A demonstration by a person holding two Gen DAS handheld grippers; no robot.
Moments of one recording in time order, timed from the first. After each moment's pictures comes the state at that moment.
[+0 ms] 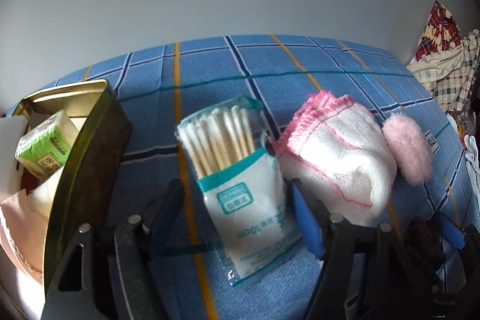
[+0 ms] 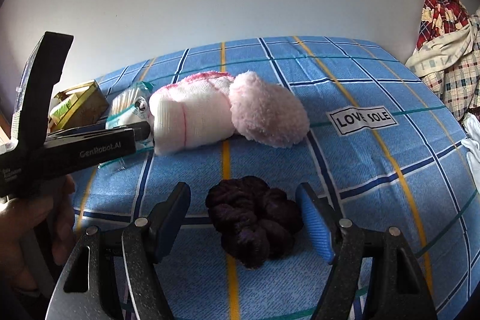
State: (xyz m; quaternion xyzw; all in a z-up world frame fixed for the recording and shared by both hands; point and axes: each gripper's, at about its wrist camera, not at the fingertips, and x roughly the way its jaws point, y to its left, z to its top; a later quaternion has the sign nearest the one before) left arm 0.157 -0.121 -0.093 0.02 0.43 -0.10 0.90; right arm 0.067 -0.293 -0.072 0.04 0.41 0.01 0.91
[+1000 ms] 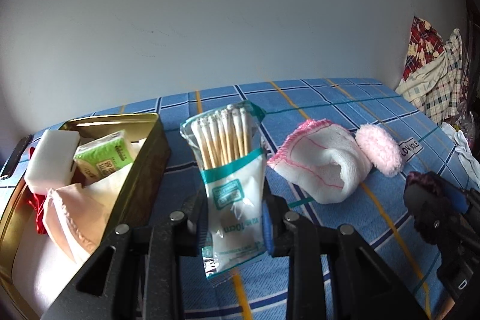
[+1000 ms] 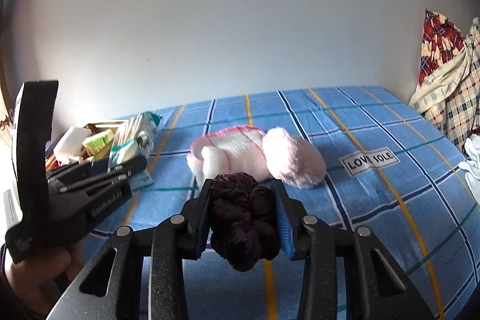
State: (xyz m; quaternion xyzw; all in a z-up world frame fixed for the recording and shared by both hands) left arm 0.098 -0.103 -0.065 0.03 0.31 -0.08 0.95; right arm 0.032 -0.268 -0.036 0.05 0.28 0.04 0.96
